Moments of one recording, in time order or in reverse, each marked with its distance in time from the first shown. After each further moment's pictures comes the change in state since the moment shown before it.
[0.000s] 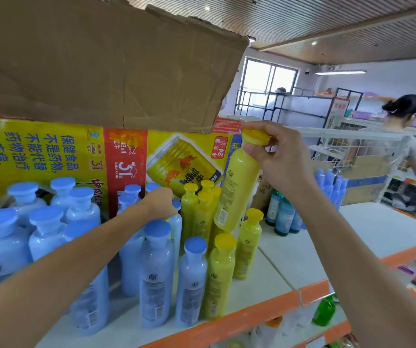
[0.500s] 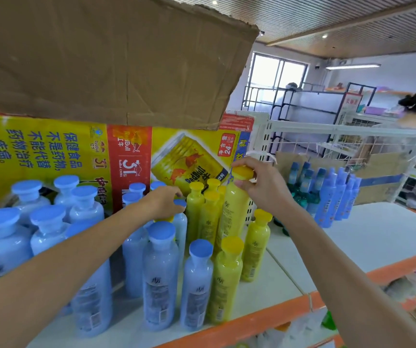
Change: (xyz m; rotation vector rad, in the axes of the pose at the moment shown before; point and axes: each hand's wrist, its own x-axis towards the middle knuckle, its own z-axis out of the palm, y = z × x) left_hand -0.005 0.000 -0.007 -0.014 -0.036 0.085; right_hand -0.001 0.069 0.054 -0.099 -0.293 0.118
